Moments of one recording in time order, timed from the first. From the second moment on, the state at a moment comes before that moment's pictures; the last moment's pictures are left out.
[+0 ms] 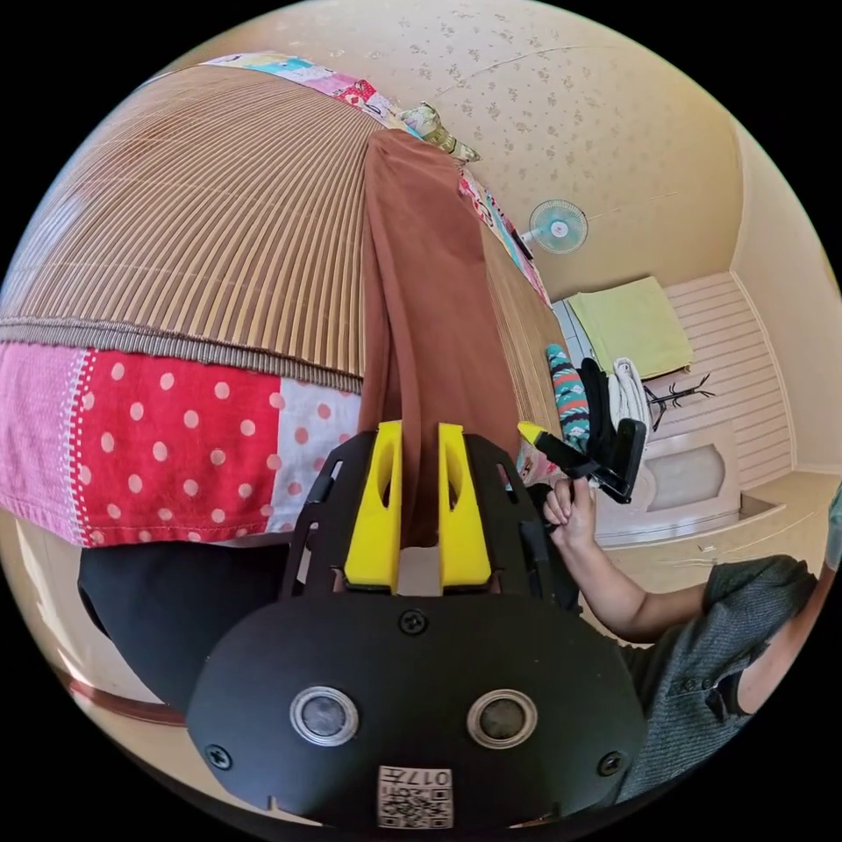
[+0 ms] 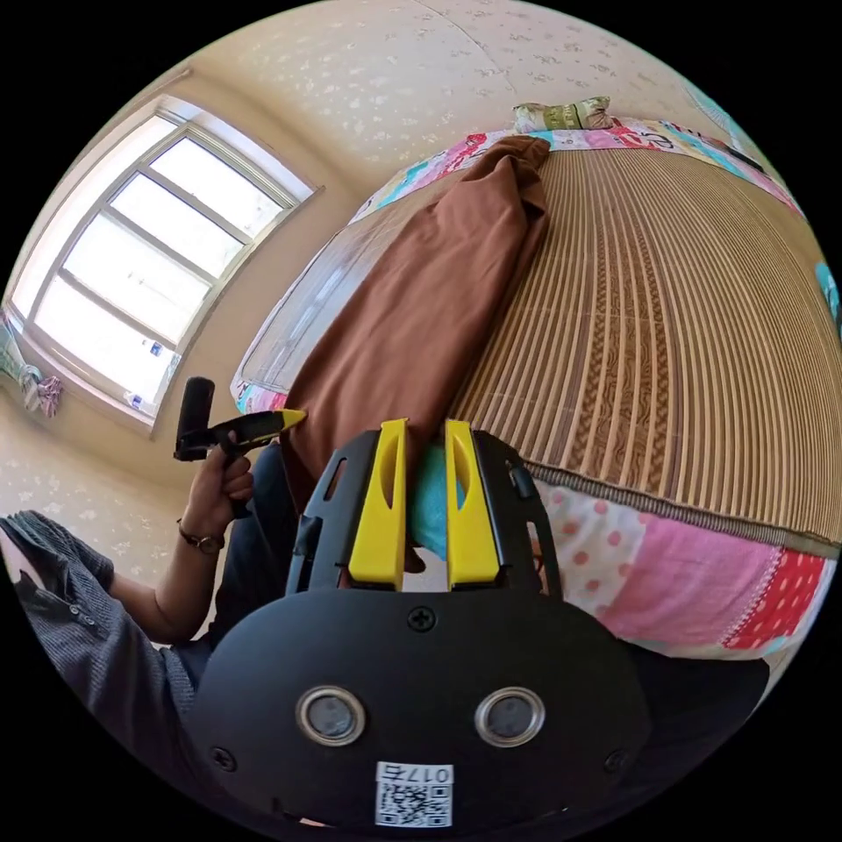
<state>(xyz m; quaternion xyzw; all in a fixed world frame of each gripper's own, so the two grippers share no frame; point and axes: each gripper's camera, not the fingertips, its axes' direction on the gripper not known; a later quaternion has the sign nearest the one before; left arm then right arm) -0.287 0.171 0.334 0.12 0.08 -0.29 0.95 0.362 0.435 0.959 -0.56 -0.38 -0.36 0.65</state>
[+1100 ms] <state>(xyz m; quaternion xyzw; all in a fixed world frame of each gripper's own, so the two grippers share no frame) -0.271 0.130 0.362 0.10 0.09 -0.27 0.95 0.348 0.416 0.988 -0.59 -0.35 -0.32 0.66</state>
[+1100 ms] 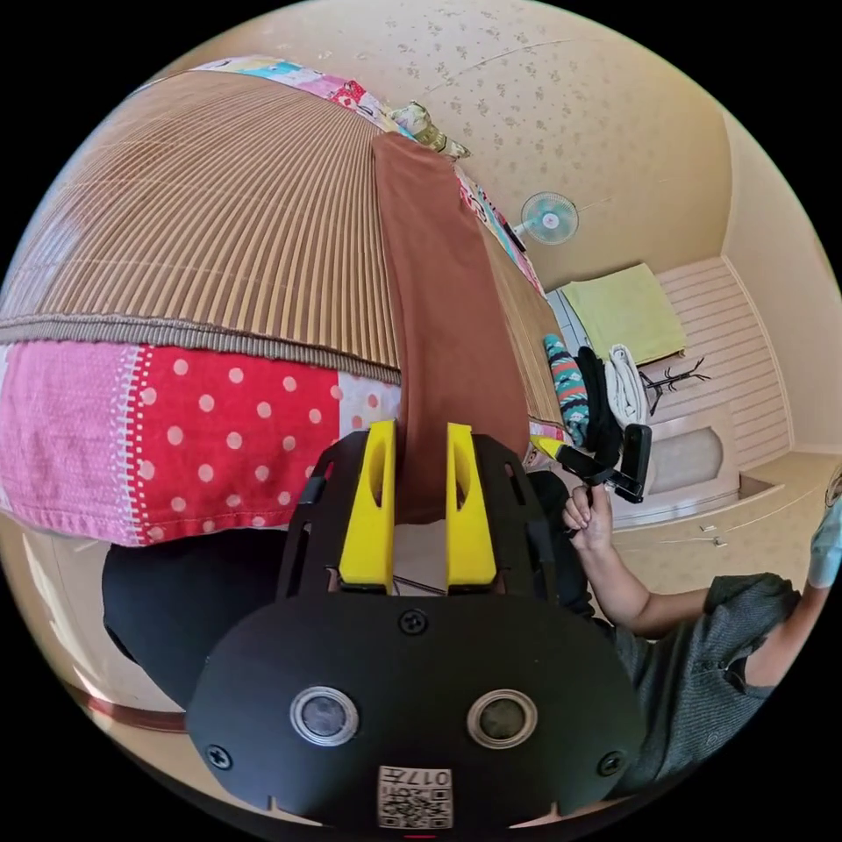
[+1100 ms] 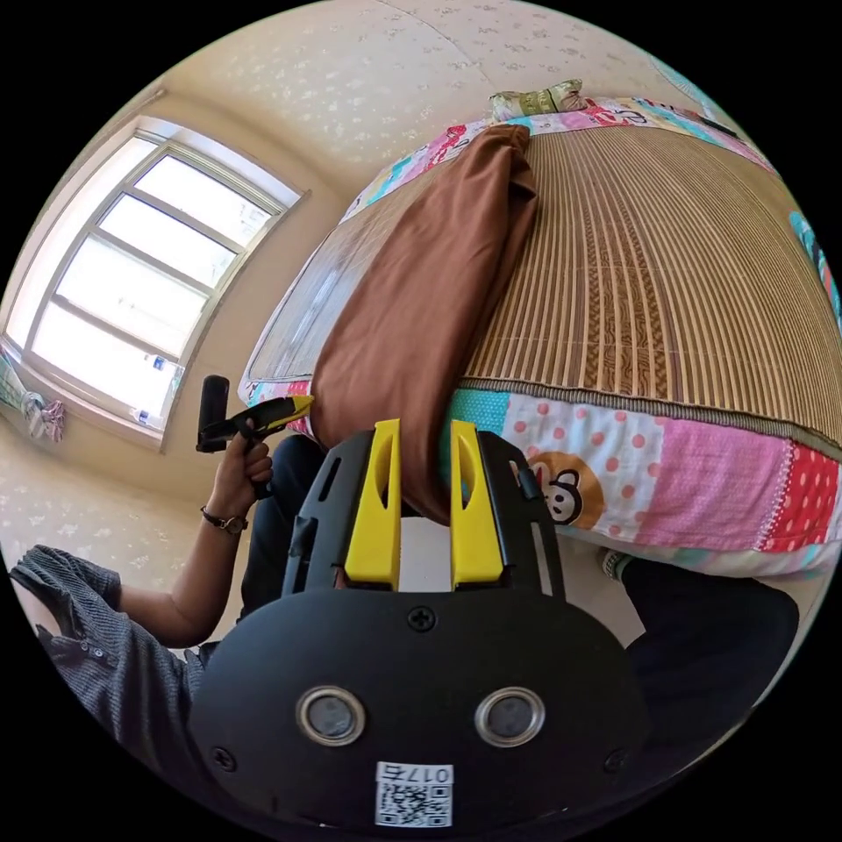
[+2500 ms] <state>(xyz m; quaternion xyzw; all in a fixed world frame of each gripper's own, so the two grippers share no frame) -0.306 0.099 0.373 0.14 0.18 -0.28 0.93 0.379 0.348 1.127 -0.68 -0.42 -0.15 0.59</state>
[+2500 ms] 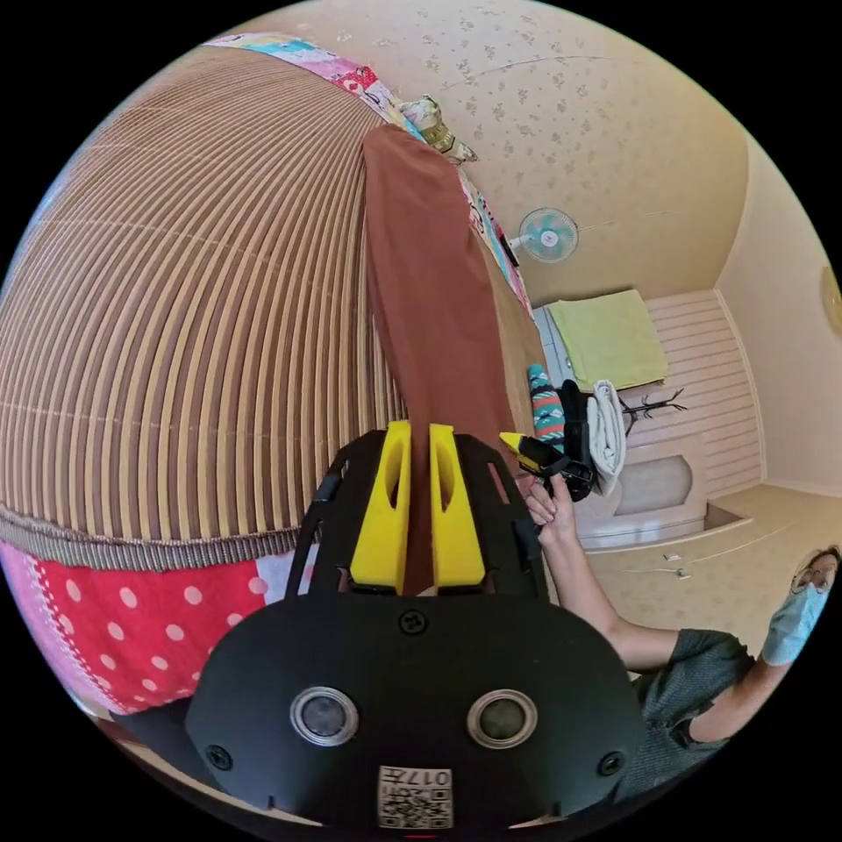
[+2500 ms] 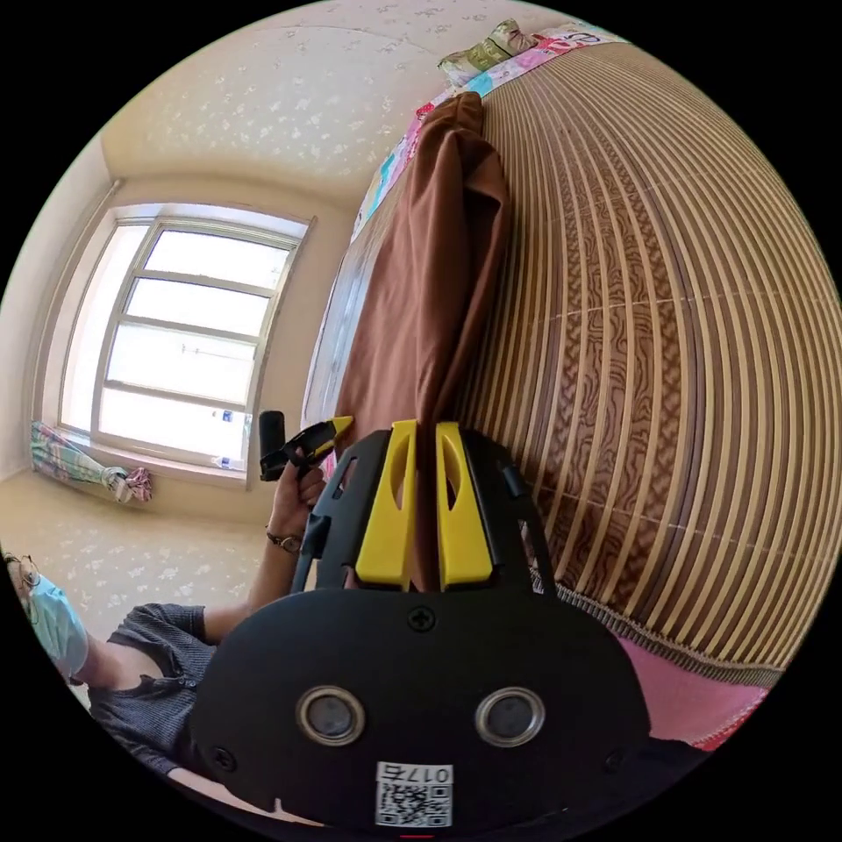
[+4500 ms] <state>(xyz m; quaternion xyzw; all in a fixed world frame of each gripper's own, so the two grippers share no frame) -0.156 -0.084 0.189 0.22 0.11 -0.04 0.97 0.225 0.168 0.965 -0.44 -0.47 -0.40 0.65</state>
